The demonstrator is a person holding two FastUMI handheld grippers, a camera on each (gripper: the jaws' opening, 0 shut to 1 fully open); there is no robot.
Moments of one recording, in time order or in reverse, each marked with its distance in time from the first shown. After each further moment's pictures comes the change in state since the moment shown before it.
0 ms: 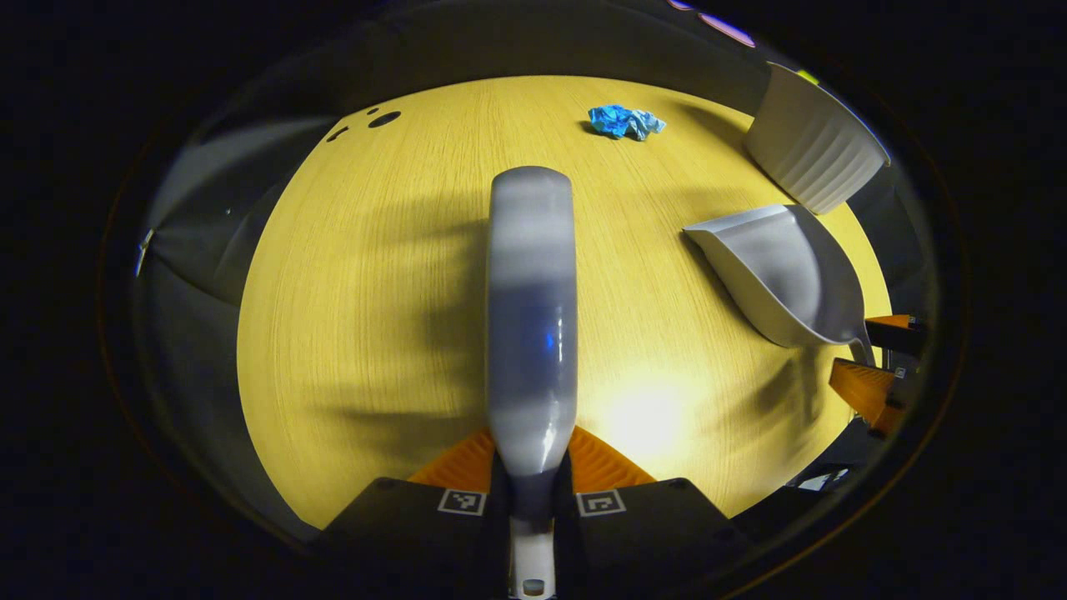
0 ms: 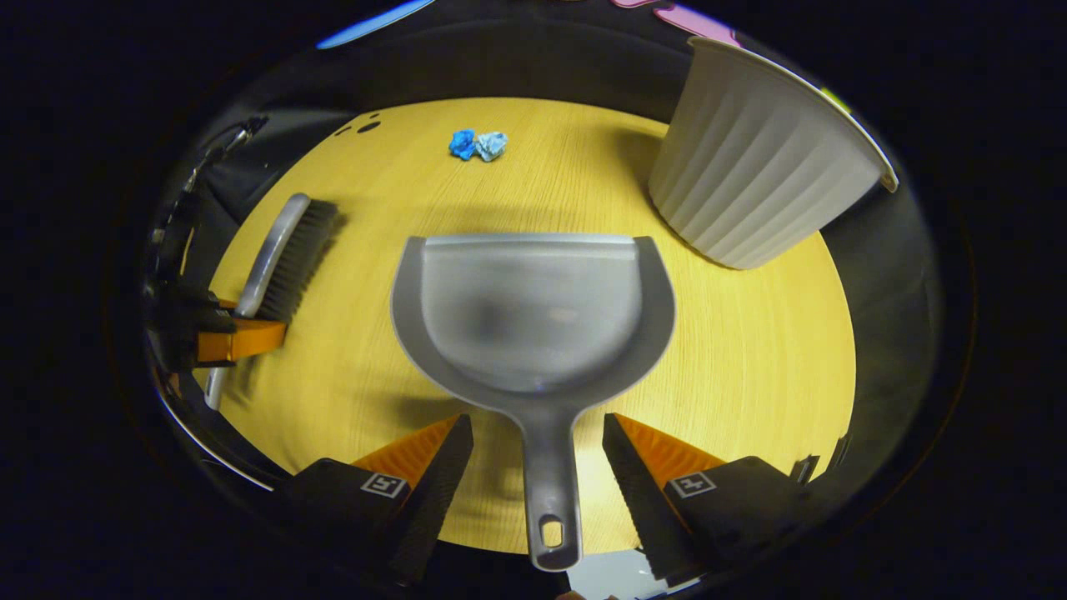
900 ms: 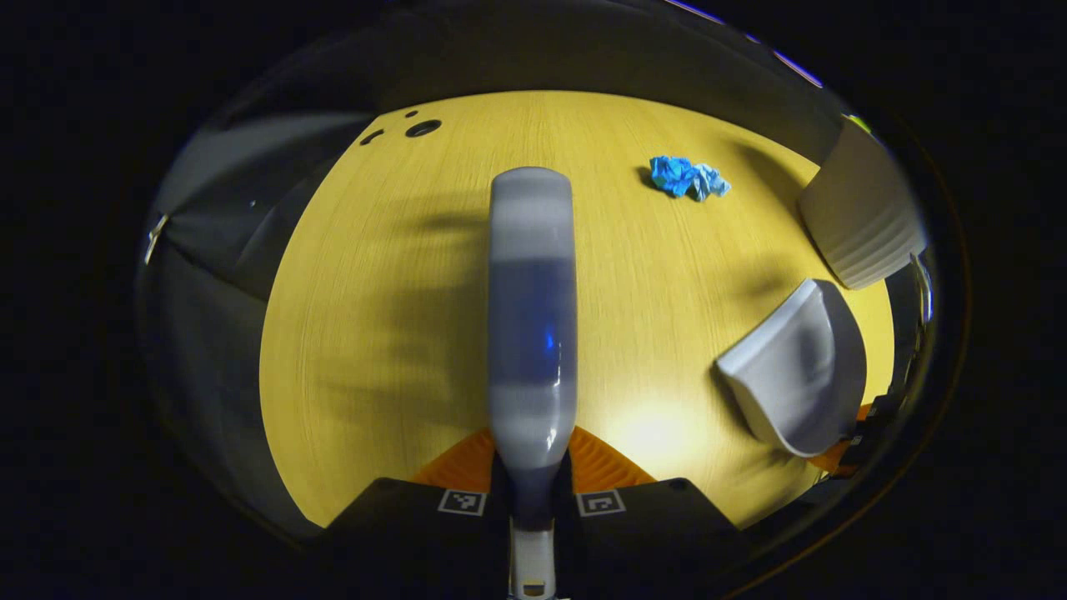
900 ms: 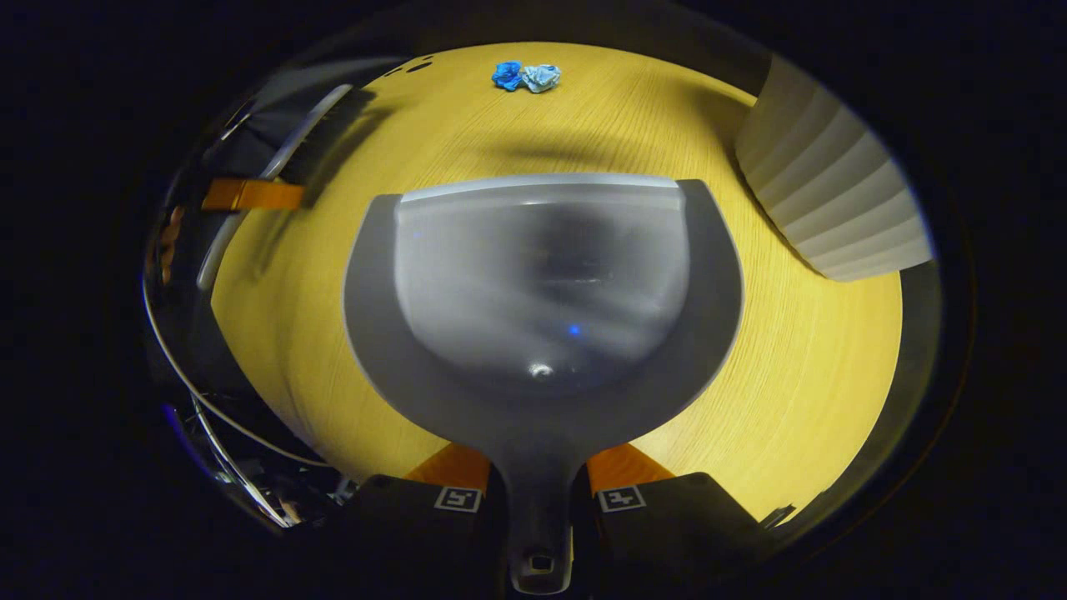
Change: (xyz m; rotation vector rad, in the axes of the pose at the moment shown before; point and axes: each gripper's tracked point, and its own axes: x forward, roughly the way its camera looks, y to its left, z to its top) left arm 0.003 0.019 0.093 -0.088 -0.007 0.067; right arm 0.021 -0.021 -0.016 -0.194 0.205 0.237
